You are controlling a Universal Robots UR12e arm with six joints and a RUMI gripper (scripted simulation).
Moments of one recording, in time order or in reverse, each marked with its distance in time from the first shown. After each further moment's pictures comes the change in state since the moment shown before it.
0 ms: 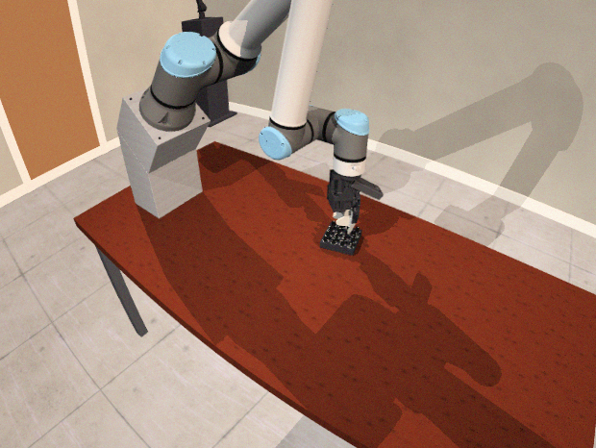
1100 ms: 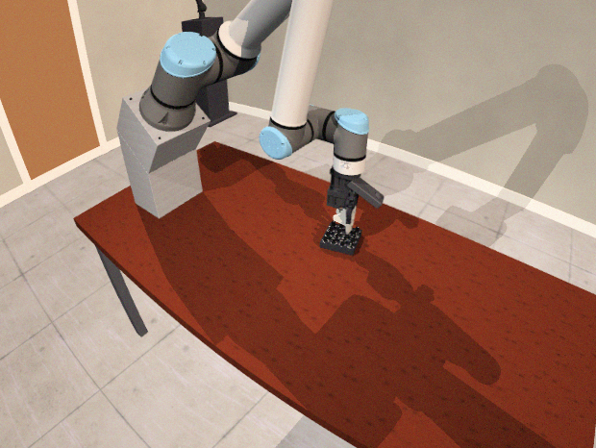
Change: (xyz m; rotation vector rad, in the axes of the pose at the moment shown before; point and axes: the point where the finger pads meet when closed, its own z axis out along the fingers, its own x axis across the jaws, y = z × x) arm 0.003 0.001 0.000 0.001 -0.001 0.548
